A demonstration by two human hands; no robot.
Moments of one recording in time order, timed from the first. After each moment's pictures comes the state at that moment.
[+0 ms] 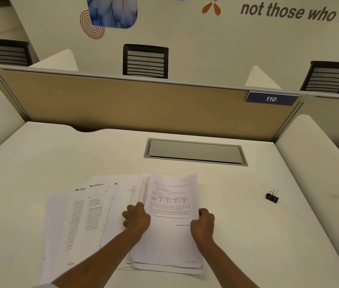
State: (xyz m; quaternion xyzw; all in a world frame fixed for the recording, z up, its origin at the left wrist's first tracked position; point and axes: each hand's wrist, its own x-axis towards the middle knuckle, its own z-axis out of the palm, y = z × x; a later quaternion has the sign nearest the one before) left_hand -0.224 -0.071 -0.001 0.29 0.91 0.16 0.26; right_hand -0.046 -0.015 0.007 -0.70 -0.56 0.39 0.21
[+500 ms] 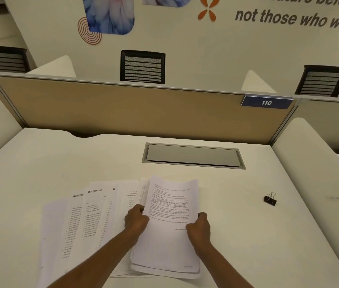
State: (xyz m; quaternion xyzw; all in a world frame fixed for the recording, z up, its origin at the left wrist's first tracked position) left_hand -0.236 -0.068 0.002 0.24 0.83 0.33 0.37; right_hand -0.050 -0.017 0.015 -0.69 -0.53 0.46 0.19
